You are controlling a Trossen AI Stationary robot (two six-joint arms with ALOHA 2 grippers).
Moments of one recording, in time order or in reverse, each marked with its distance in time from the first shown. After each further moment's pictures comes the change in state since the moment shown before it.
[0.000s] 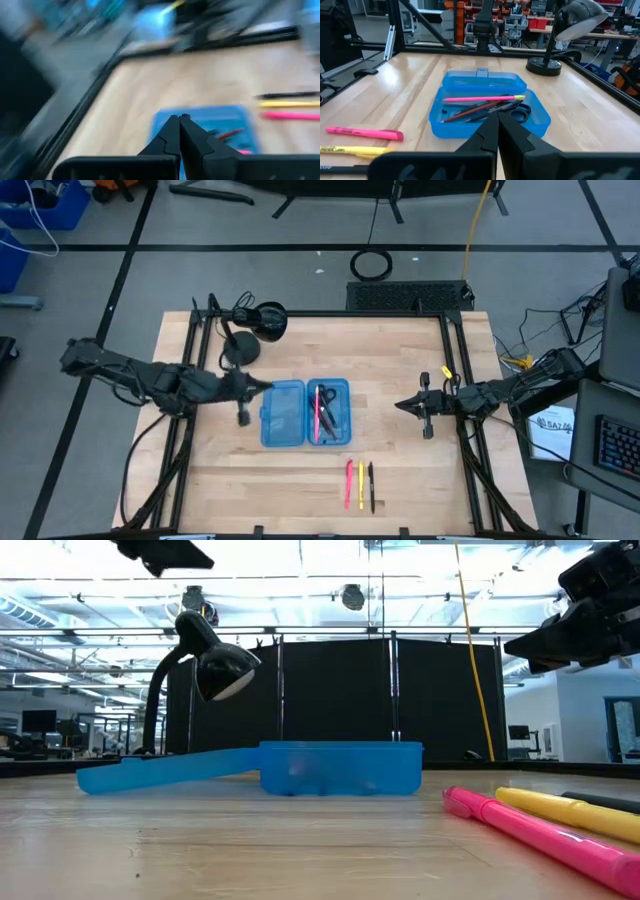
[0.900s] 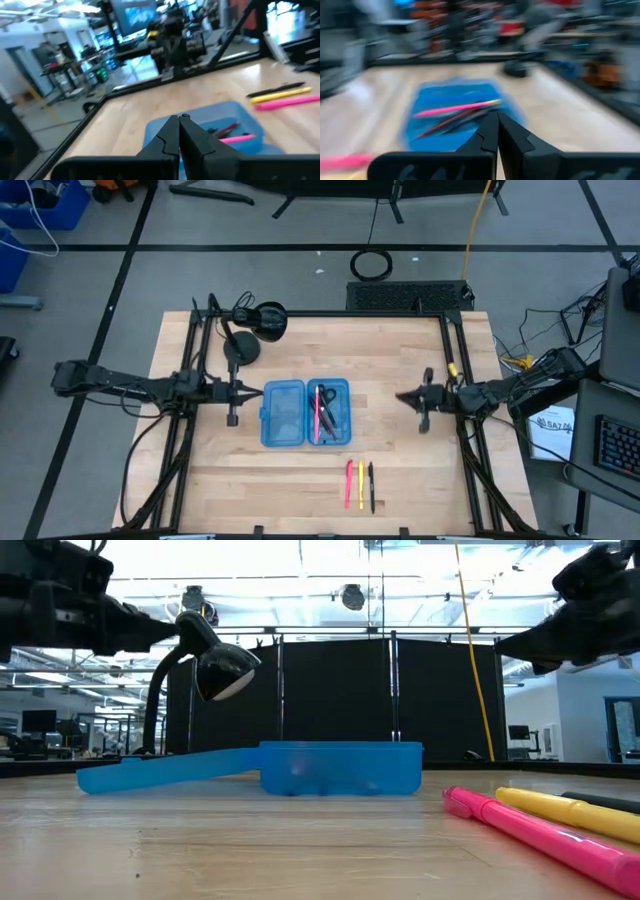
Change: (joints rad) left arm 0.237 -0.299 -0.706 0.762 0.398 0.229; right arm 0.000 0.020 0.000 0.056 0.170 0.045
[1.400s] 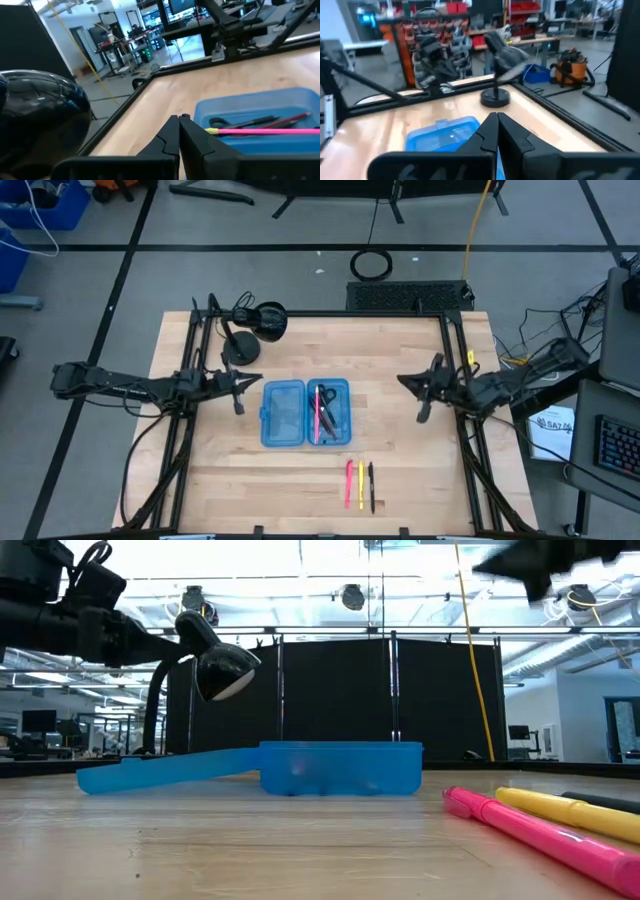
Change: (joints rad) left arm 0.028 0.000 0.000 -0.031 -0.253 0.000; right arm 0.068 0.239 0.417 -0.178 0.210 0.101
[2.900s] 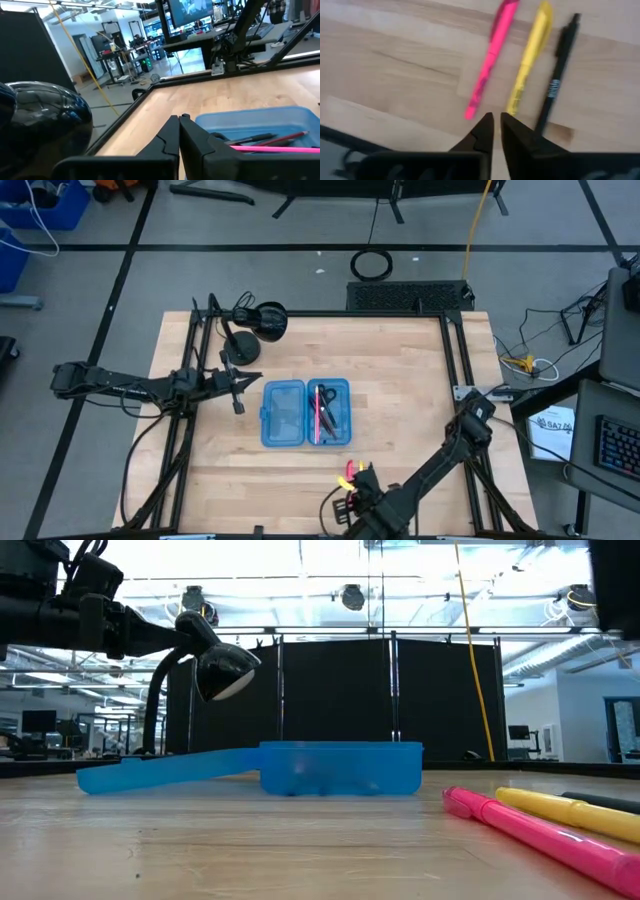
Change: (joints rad) left arm 0.000 0.000 0.000 0.063 0.009 -0.020; right arm 0.301 1.647 1.569 -1.369 -0.500 1.898
